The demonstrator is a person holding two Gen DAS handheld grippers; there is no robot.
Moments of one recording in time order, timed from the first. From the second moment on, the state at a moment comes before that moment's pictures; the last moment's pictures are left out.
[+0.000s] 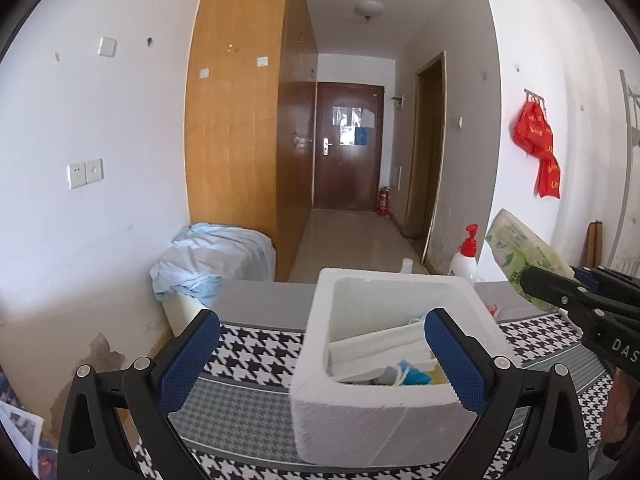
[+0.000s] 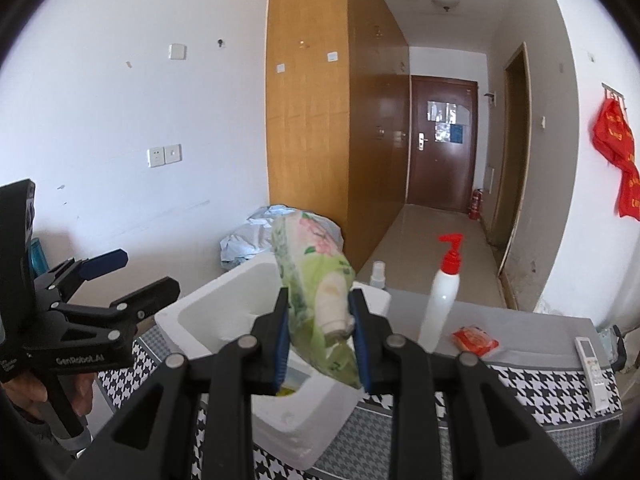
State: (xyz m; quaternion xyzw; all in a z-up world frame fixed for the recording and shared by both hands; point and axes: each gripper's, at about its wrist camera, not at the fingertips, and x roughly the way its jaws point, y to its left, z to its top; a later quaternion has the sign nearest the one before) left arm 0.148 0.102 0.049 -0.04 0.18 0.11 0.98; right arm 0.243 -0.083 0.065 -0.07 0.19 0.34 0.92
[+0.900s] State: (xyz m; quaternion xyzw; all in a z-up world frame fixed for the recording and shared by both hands) left arm 0.118 0.132 0.034 -0.05 0.19 0.15 0.97; right arm 0.260 -0.034 0.055 -0.09 0.22 0.36 0.90
